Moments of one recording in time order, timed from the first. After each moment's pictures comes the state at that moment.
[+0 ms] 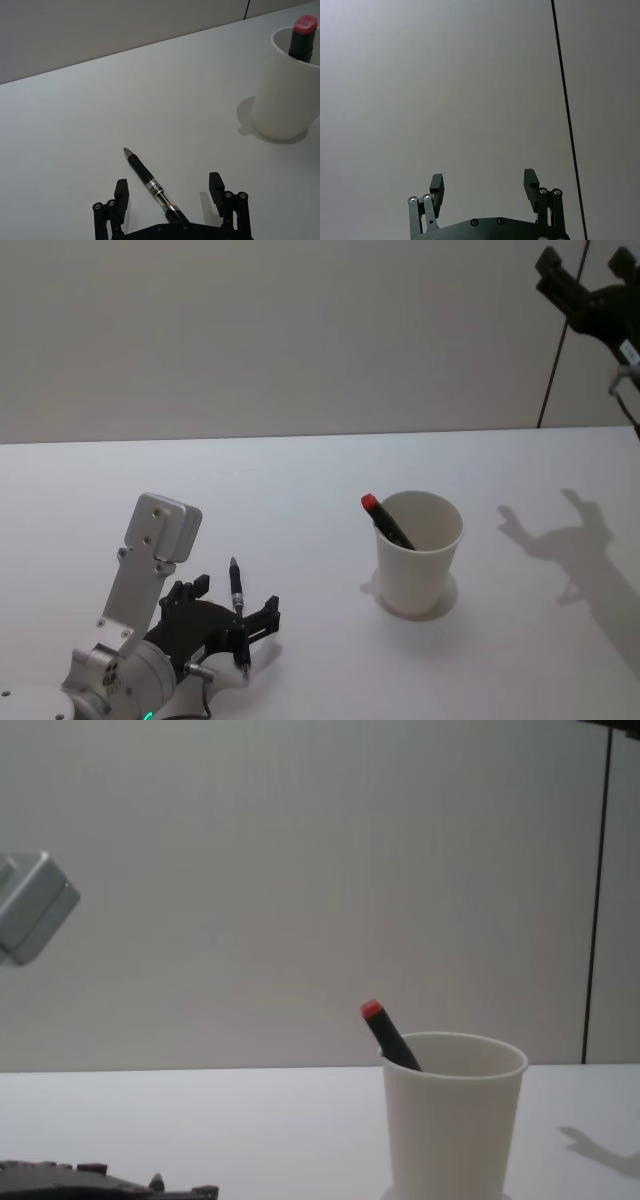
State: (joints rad) left arm 0.09 0.61 0.37 -2.00 -0.61 0.49 0.18; right arm 0.27 0.31 -0.18 -1.78 0.56 0.10 0.03
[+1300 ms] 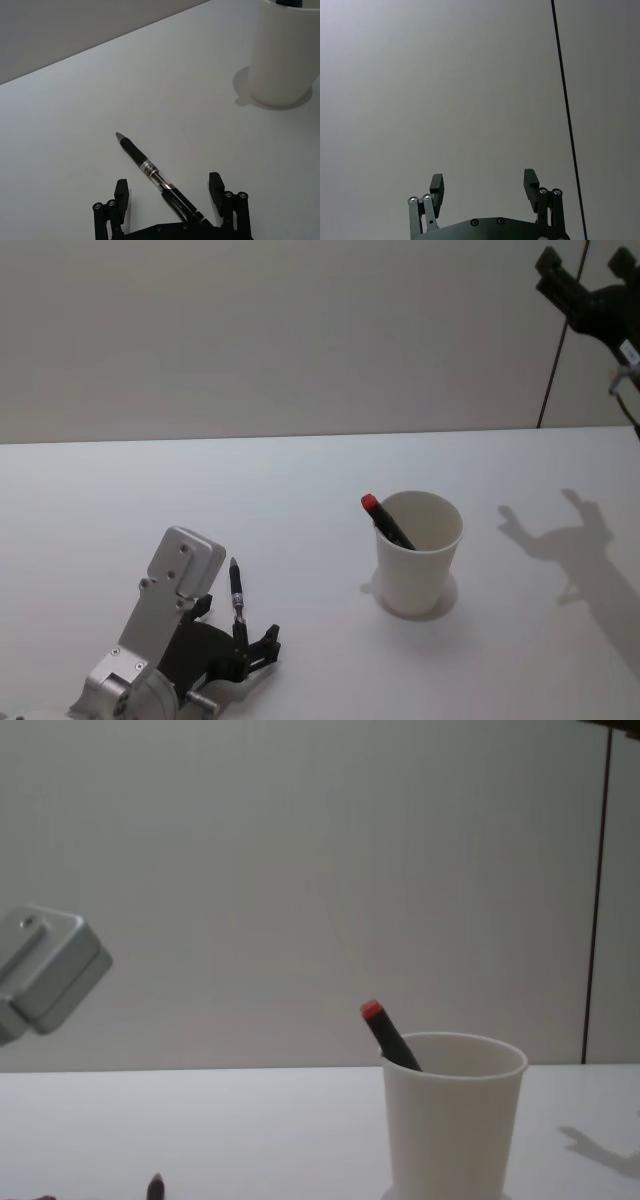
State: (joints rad) left arm 0.13 0.62 0.39 -1.98 -0.45 0.49 0.12; right arm 0.27 0.31 -0.18 -1.78 0.56 0.10 0.03
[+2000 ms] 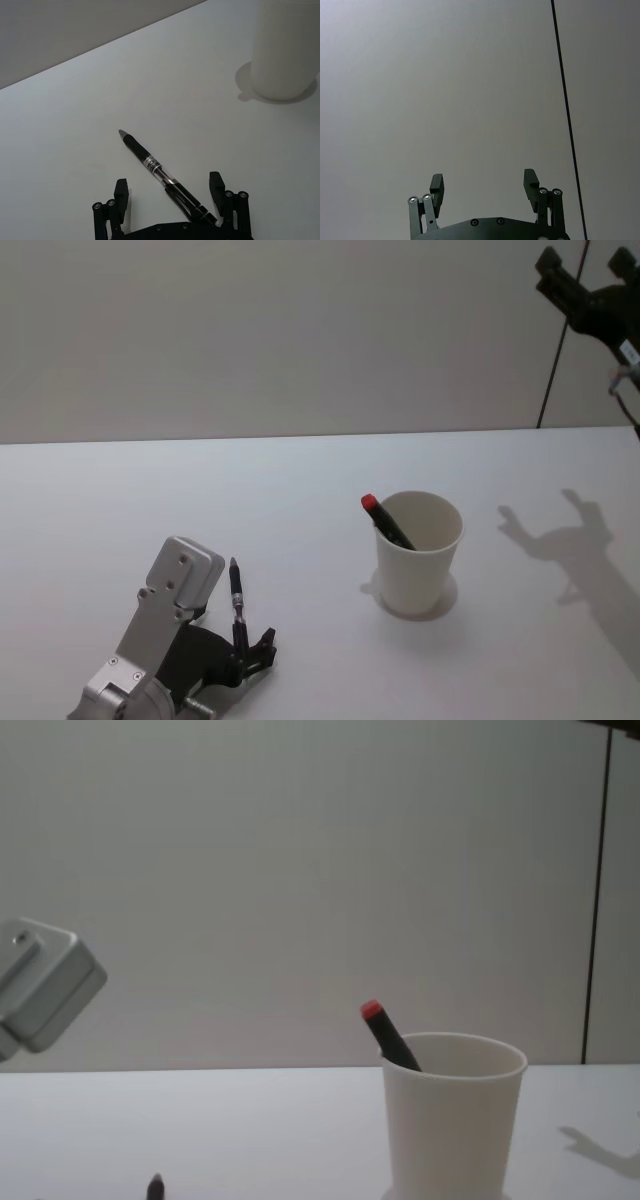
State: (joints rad) left arm 0.14 0.62 0.39 -1.97 -0.41 0.46 0.11; right arm 0.27 0.31 -0.18 -1.78 0.56 0.10 0.03
